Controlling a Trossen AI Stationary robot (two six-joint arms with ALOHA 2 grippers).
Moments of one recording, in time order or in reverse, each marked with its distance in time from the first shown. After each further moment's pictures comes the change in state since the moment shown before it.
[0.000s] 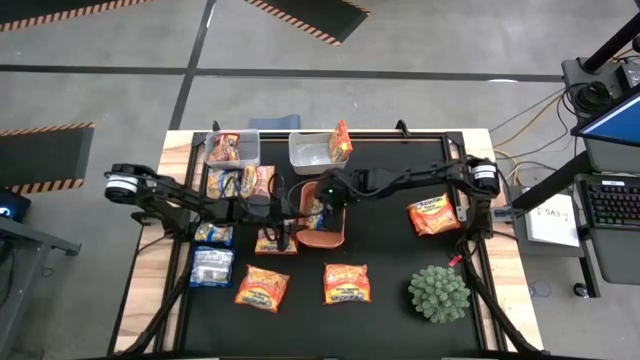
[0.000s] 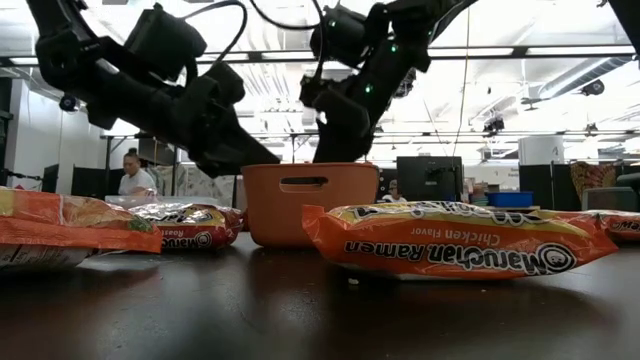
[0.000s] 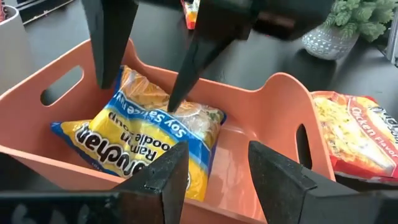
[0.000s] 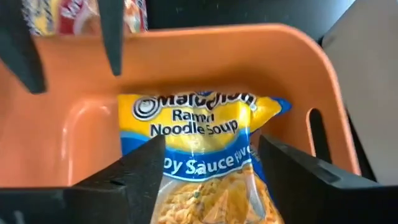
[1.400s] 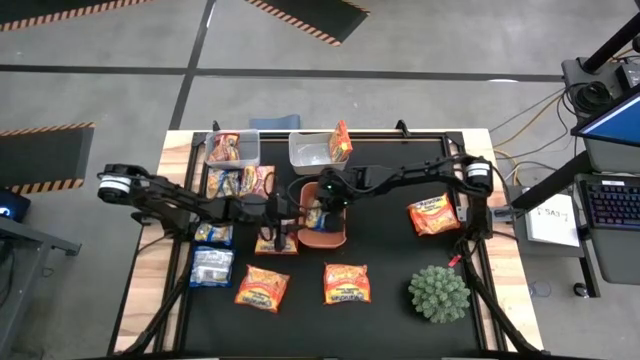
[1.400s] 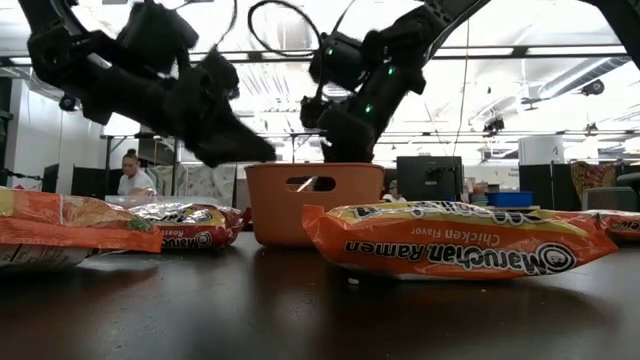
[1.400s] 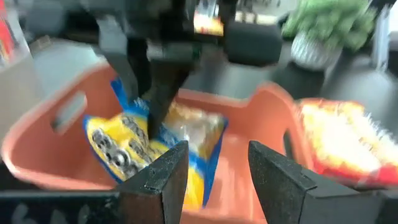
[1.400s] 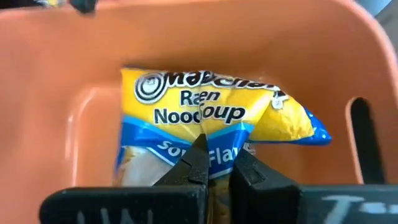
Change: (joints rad) left arm 0.001 -0.076 -0.020 0.013 0.002 0.055; right arm -0.045 0.036 -0.023 0.034 -0.146 -0.050
